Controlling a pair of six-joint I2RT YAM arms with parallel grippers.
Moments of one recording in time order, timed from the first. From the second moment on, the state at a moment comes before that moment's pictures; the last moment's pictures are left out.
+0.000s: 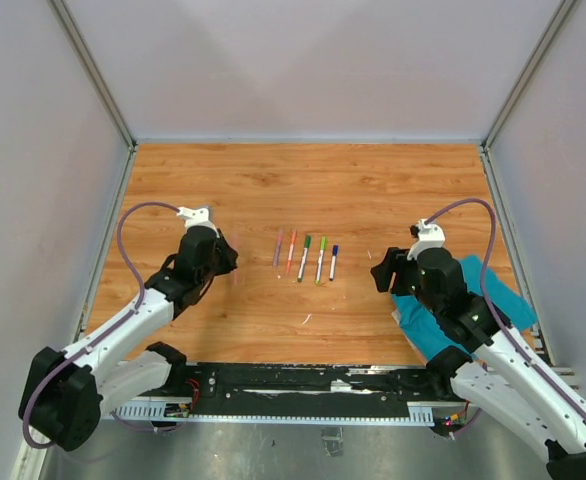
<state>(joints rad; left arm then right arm) -0.41 1.00 0.53 -0.13 -0.24 -0.59 0.61 0.64 0.59 -0.48 0.21 0.44</state>
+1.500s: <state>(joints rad) -0.90 0.98 0.45 0.41 0.17 -0.52 0.82 0.84 0.46 0.21 -0.04 0.86</state>
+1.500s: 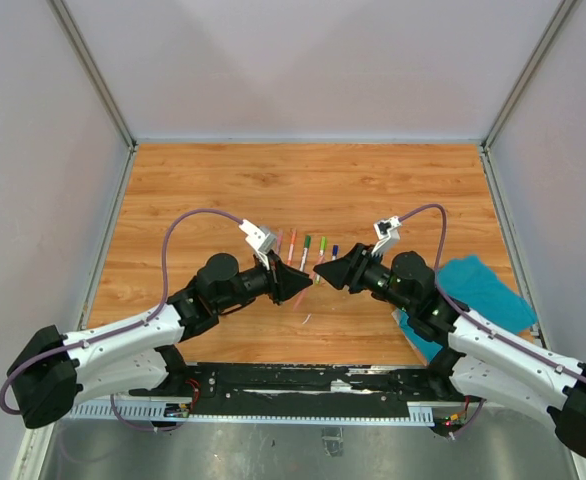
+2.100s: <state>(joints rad) -0.91 0.99 0.45 0.42 0.18 -0.51 0.82 0.88 0.46 0.30 -0.07 0.89</state>
